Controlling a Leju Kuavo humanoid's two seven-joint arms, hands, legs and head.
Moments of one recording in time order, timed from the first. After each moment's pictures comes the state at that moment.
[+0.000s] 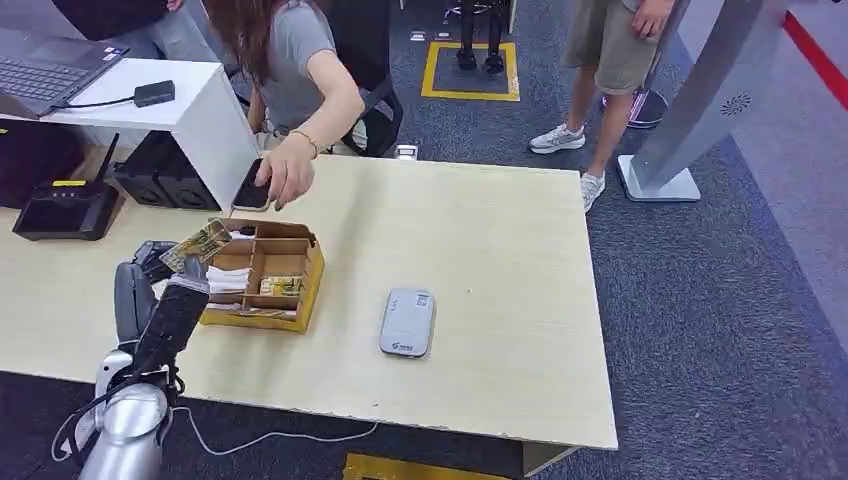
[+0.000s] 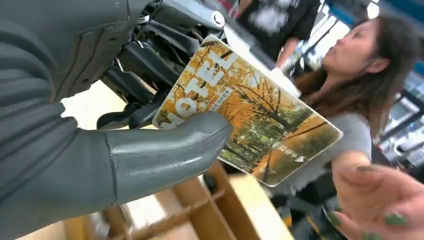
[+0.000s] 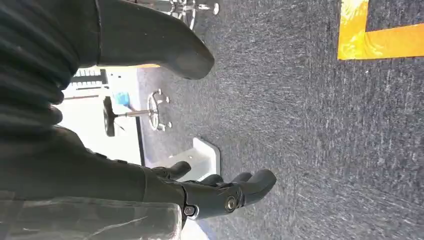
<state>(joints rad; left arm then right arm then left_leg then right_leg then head) -0.13 0.11 -0.07 -1.58 -0.37 0.22 -0.25 -0.07 0.11 -1.19 -0.22 1.44 -0.22 0.29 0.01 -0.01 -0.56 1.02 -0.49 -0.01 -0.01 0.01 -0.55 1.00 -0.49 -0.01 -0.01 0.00</state>
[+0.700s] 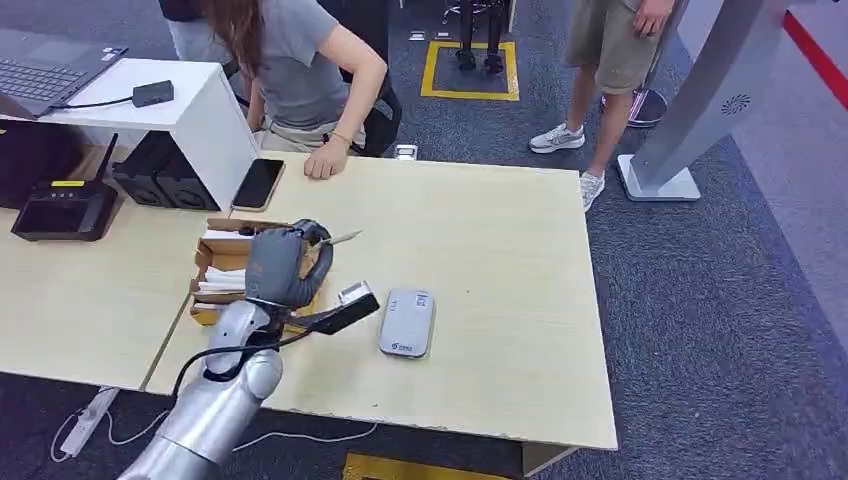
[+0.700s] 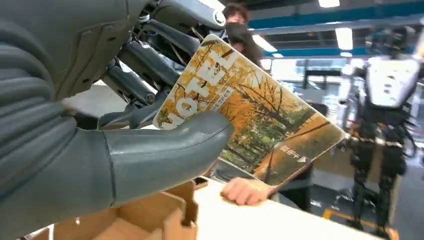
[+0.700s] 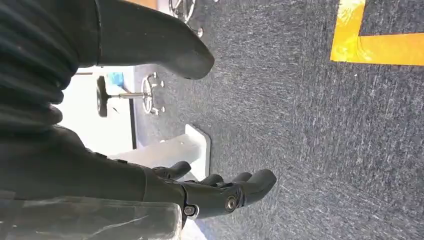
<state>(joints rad) -0.41 0.03 -0.48 -1.19 -1.03 0.37 -0.12 -0.09 0.11 -1.15 -0.22 1.48 -0.18 0.29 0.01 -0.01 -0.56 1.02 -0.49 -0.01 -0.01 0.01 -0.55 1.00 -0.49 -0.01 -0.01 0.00</state>
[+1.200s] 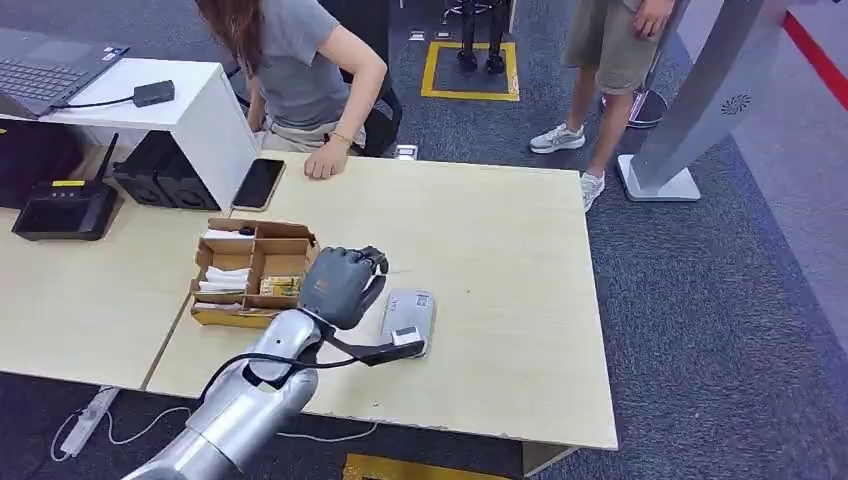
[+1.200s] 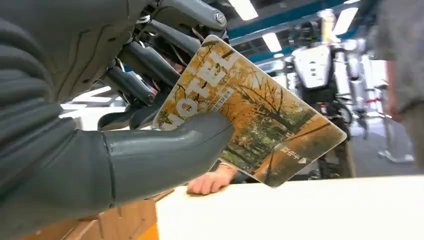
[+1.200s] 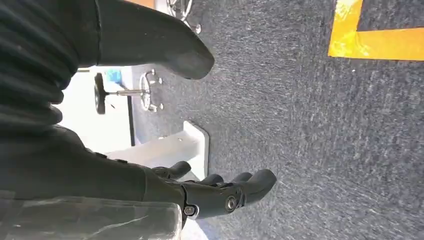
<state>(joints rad) -0.48 0.01 -0.69 -1.09 -1.20 0.31 -0.06 -0.09 0.09 -1.14 -0.22 1.47 -0.18 0.28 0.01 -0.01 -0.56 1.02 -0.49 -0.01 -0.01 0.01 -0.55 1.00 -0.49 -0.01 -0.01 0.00</state>
